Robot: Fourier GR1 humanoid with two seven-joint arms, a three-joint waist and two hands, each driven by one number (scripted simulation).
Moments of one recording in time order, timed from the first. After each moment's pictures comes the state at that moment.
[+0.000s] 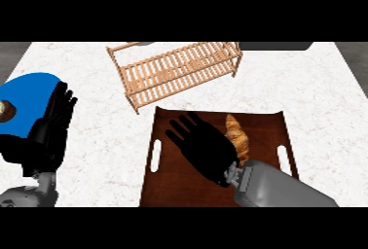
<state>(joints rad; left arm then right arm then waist) -0.09 0.37 -0.14 -1.65 0.20 0.36 0.10 -0.66 -0.31 0.87 -1.57 0.88 0.46 0.33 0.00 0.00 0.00</state>
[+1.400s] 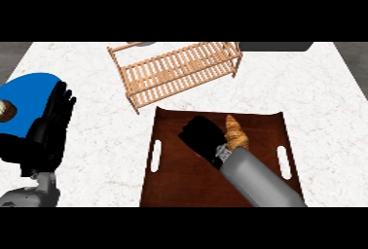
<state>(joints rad) -0.09 0.26 -0.03 -1.67 0.10 0.25 0.15 -0.60 -0.09 0.67 -1.11 1.27 0.30 -0.07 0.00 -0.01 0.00</state>
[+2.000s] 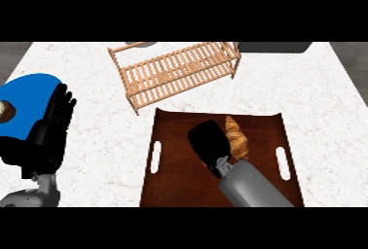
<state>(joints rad) -0.07 0.25 -0.02 -1.67 0.08 0.24 0.14 -0.46 -0.04 0.60 -1.22 1.18 0.30 0.29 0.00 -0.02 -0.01</state>
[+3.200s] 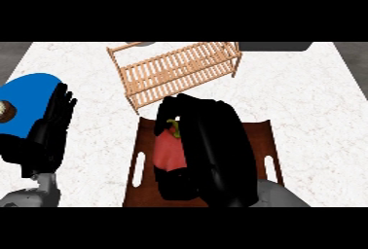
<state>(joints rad) -0.08 0.23 -0.01 -1.67 0.07 0.22 0.16 -0.70 -0.01 0.57 -1.90 0.74 0.11 1.05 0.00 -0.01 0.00</state>
